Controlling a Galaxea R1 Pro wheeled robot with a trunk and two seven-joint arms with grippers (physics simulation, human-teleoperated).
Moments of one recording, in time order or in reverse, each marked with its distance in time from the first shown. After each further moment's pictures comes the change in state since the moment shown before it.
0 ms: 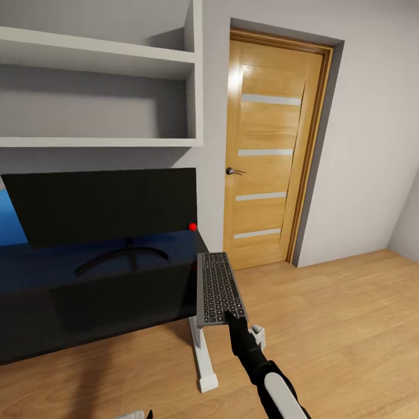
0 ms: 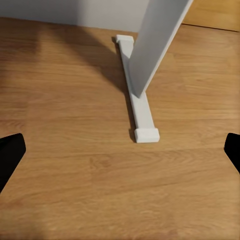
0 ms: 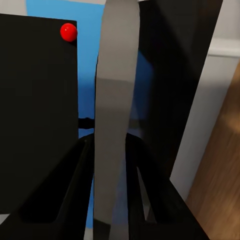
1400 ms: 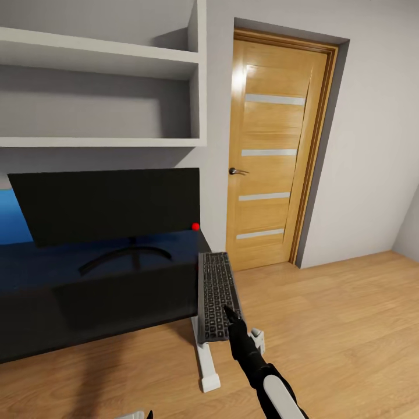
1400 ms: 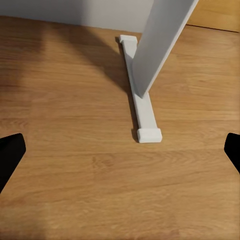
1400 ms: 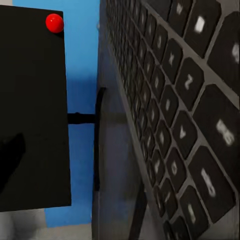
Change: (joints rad) left arm 0.000 -0.002 -0.001 0.002 0.001 0.000 0.000; right arm 0.000 0.001 0.003 0.030 0.000 -0.001 -0.007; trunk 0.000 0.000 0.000
